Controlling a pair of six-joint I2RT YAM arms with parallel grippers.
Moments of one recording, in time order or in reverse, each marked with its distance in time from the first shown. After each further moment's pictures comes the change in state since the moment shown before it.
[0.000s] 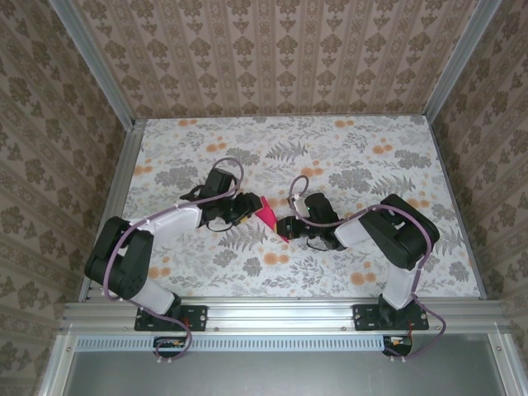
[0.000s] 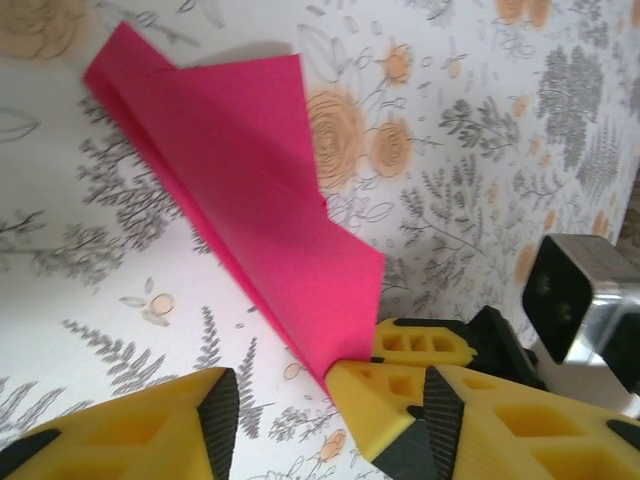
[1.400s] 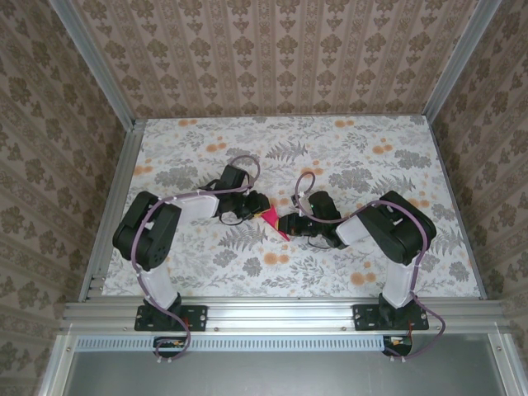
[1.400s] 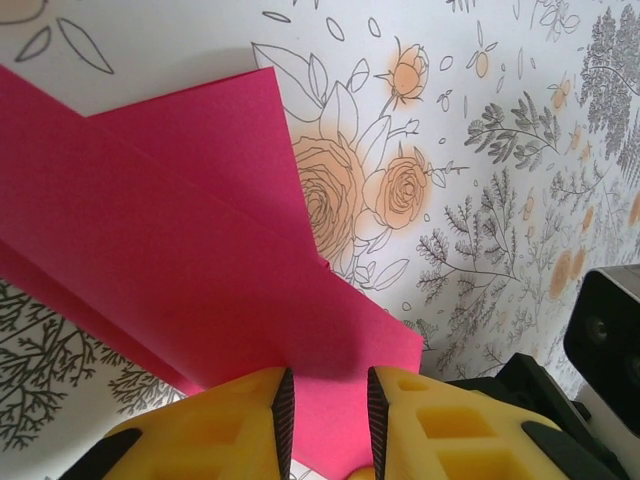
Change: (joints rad) left arm -0.020 0.263 0.126 0.079 0.055 0.066; right arm -0.039 0.038 0.001 0.049 -0.065 0.129
